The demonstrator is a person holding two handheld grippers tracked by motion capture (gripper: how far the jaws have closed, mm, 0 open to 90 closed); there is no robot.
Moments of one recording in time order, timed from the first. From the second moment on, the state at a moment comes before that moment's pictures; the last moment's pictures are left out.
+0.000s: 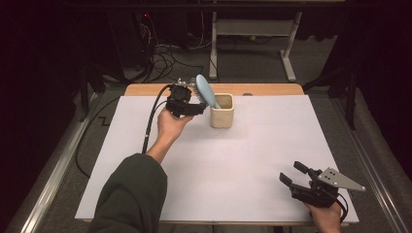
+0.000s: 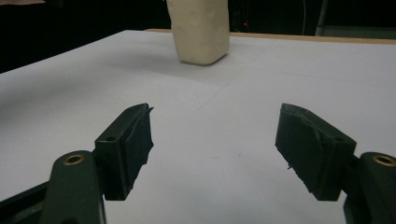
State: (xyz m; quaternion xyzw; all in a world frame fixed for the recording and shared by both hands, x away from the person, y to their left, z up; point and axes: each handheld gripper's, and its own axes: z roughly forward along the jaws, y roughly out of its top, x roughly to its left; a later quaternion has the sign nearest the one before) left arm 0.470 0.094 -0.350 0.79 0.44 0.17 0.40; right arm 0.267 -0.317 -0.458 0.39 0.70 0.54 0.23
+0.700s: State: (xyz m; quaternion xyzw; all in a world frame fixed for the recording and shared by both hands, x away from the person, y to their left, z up) left arm 0.456 0.123 -0.348 0.78 0.45 0.17 0.41; right arm 0.267 -0.317 -0.458 0.40 0.70 0.54 0.23
